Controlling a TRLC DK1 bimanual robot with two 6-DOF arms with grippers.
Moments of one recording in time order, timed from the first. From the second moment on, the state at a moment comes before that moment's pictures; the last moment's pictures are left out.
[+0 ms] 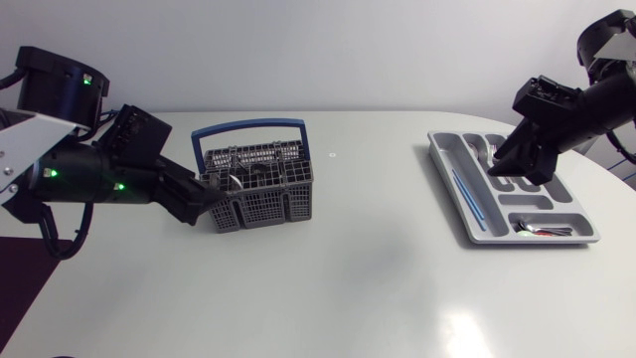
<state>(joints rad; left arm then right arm) -0.27 1.19 0.90 -0.50 0.24 0.26 -0.16 1.60 1.39 -0.98 -0.33 -1.10</state>
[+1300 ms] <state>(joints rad) -0.32 1.61 1.23 -0.79 0.38 -0.33 0.15 1.54 1.24 -0.84 -0.36 -0.68</state>
